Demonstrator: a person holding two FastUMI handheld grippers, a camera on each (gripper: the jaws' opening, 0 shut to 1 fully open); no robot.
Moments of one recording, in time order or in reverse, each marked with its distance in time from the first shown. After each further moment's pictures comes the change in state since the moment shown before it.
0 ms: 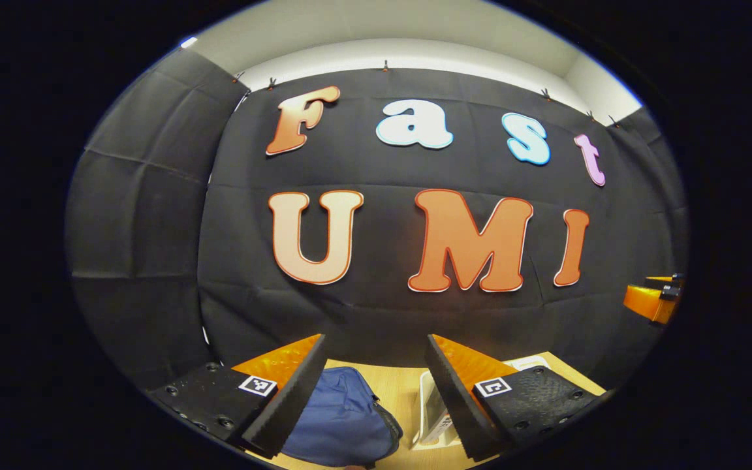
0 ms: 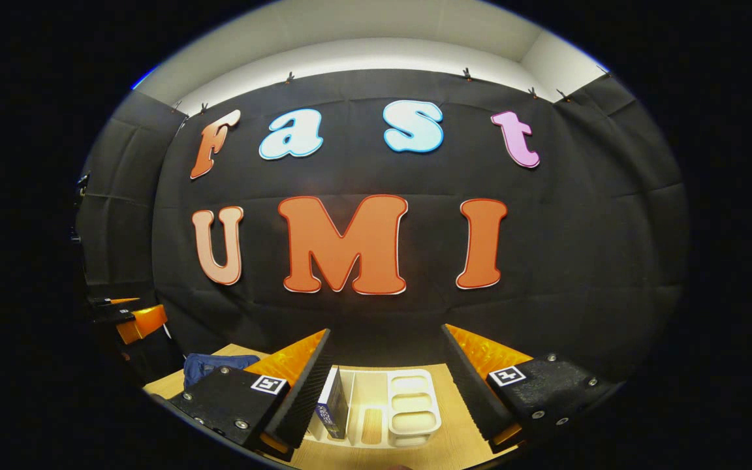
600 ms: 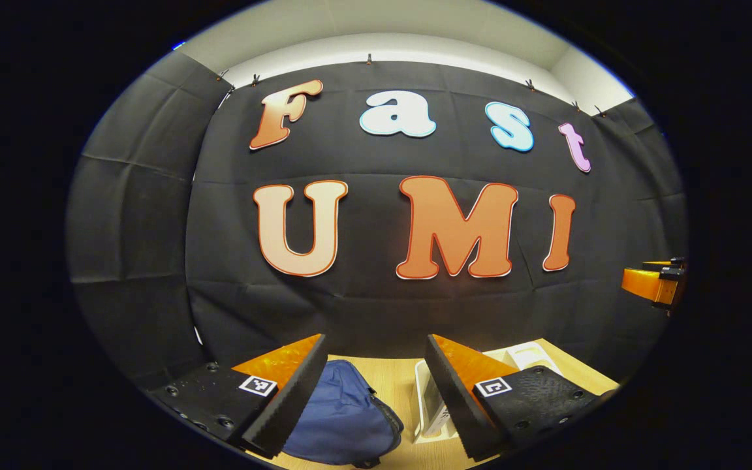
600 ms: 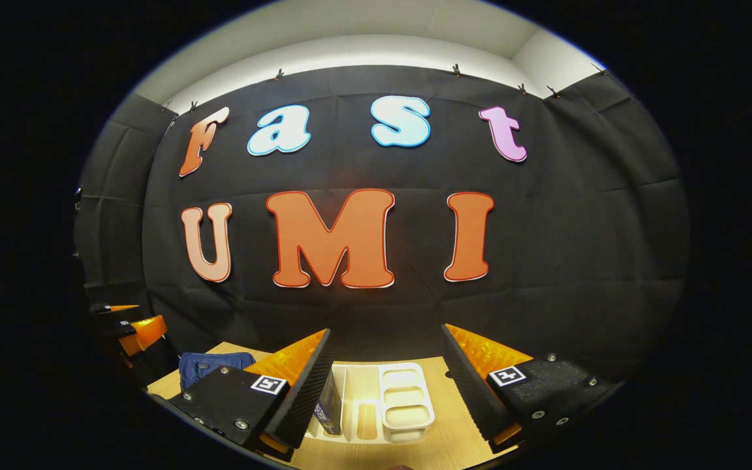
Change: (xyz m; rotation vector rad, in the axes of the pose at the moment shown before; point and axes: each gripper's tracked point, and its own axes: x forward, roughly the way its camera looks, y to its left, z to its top) left arm 0.003 -0.006 -0.021 0.009 0.031 -0.066; right arm -0.007 -0.008 -0.006 0.000 0.016 -0.035
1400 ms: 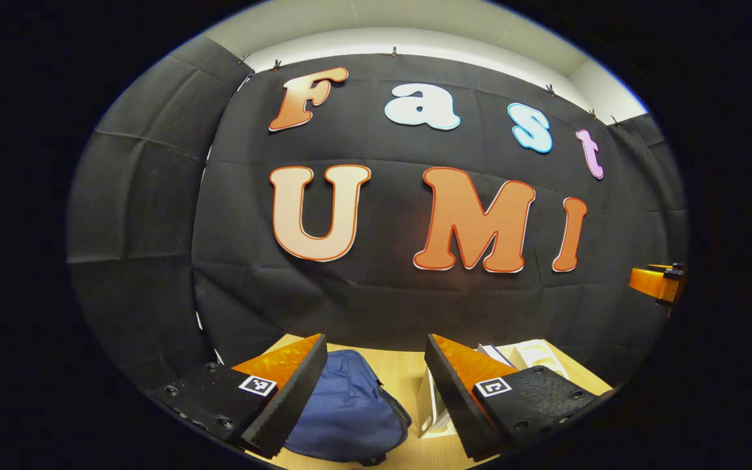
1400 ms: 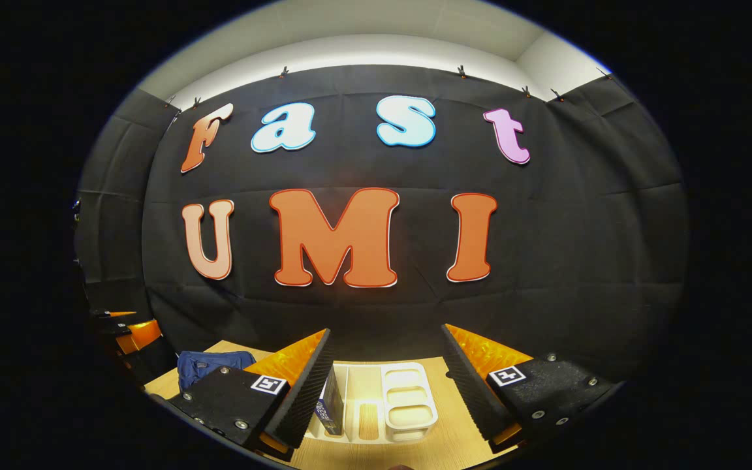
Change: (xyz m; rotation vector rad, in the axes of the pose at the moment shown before) left arm 0.002 0.049 -0.017 -0.047 0.037 0.036; right arm 0.002 0.019 -0.001 -0.023 0.007 0.013
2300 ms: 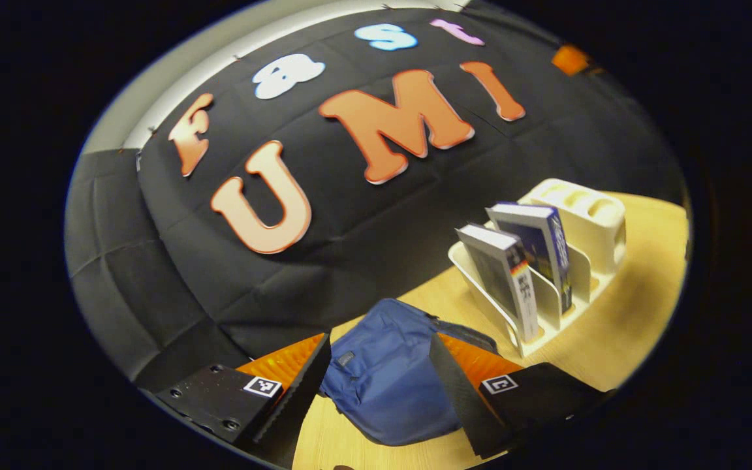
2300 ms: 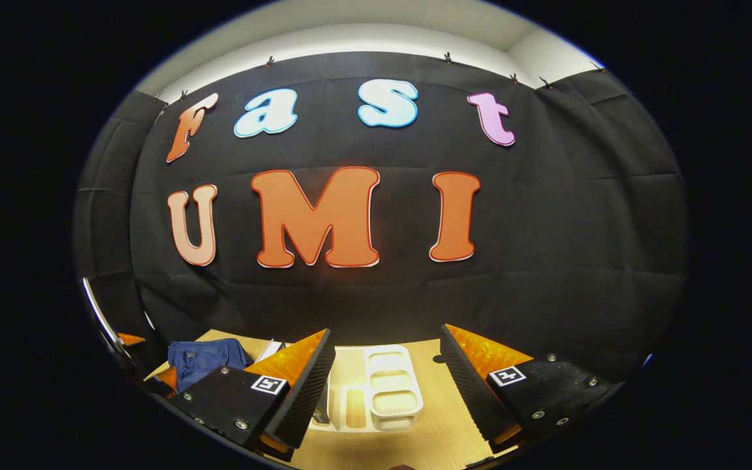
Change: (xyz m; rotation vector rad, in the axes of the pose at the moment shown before) left arm 0.007 -0.016 -0.164 0.669 0.204 -0.059; right arm -0.005 -0.043 -0.039 0.020 0.102 -0.076
